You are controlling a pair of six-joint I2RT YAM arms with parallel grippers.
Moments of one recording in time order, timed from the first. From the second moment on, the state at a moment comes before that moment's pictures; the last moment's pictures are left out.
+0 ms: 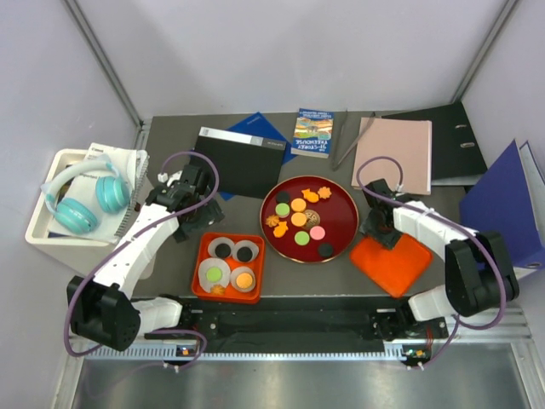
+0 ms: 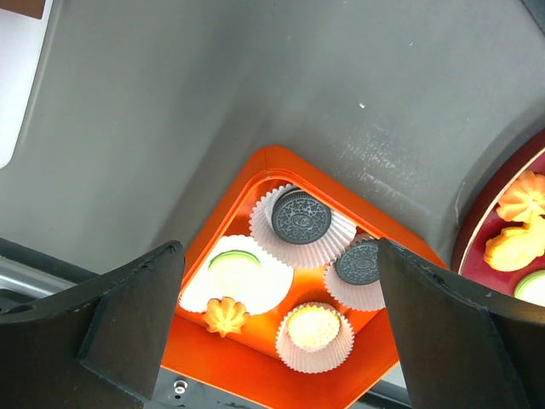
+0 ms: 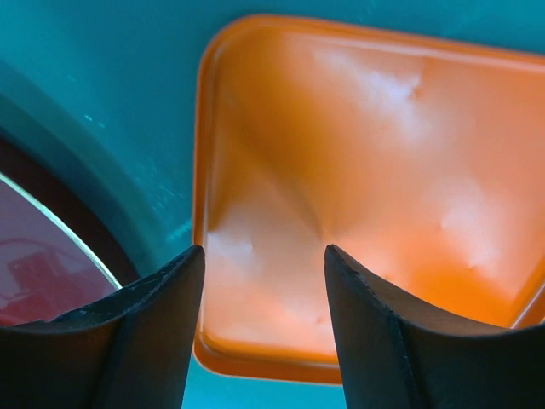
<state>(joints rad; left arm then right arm) -0.32 1.23 1.04 -1.00 -0.28 -0.82 0.32 1.40 0.78 -0.71 0.31 0.95</state>
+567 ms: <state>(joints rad) -0.32 1.23 1.03 -1.00 -0.28 -0.84 0.32 1.53 0.89 -0.68 0.33 0.89</state>
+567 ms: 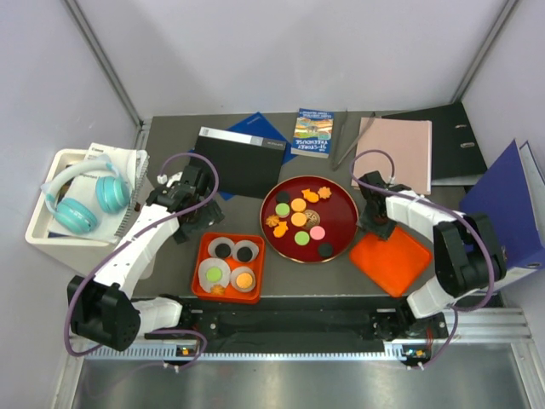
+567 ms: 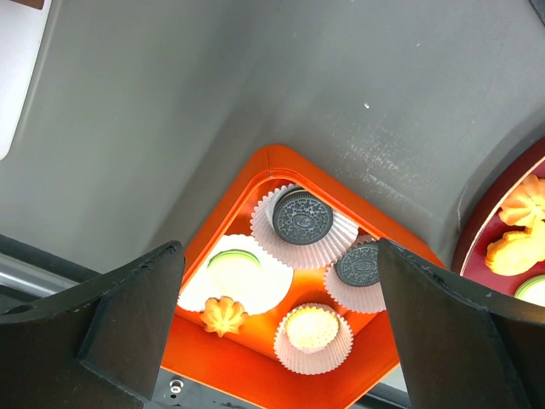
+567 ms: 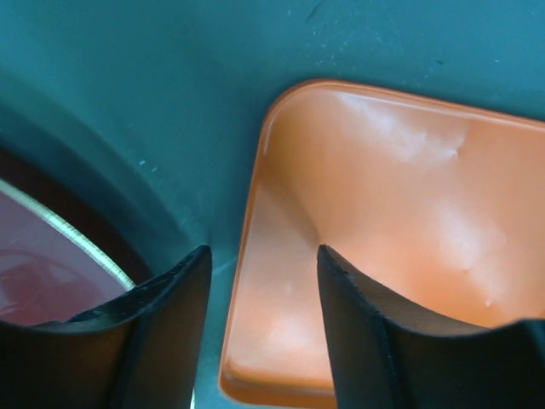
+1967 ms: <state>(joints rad) -0.35 1.33 1.21 -0.83 -0.13 -0.83 0.31 1.19 1.30 -0.93 0.15 0.78</state>
